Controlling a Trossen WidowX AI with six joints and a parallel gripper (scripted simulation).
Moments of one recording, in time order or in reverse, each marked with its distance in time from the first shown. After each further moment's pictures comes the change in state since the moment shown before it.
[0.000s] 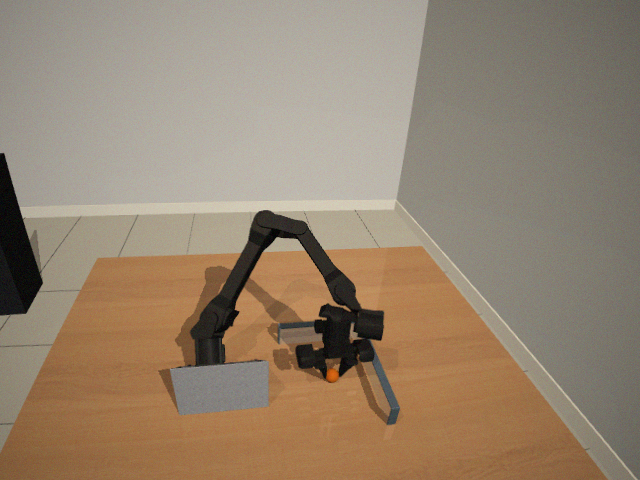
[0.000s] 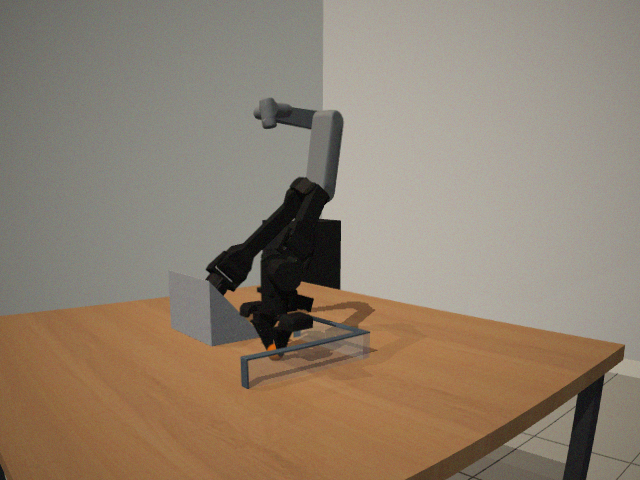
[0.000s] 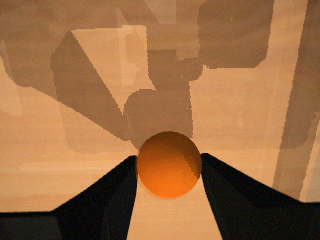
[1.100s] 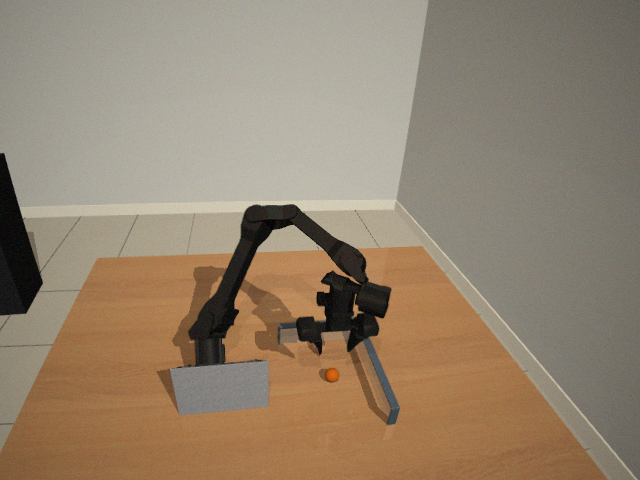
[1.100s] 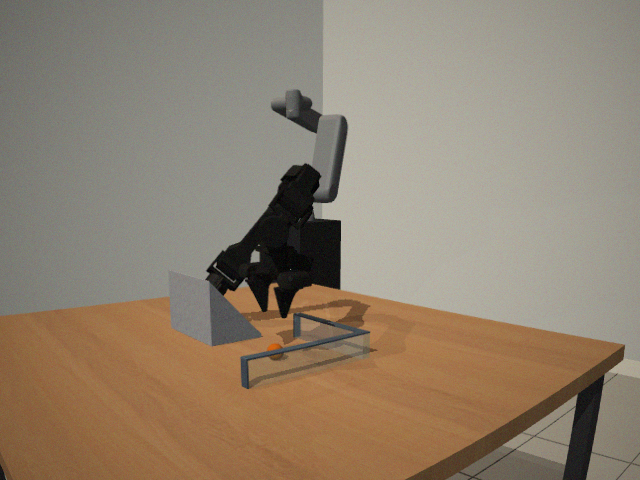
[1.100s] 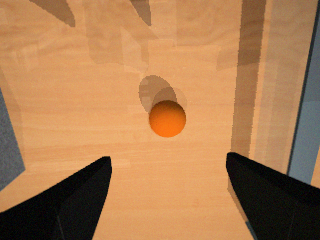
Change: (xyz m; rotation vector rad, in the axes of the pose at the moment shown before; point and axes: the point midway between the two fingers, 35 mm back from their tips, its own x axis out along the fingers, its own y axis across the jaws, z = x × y) arm -0.088 0.001 0.000 0.013 -0.008 0.004
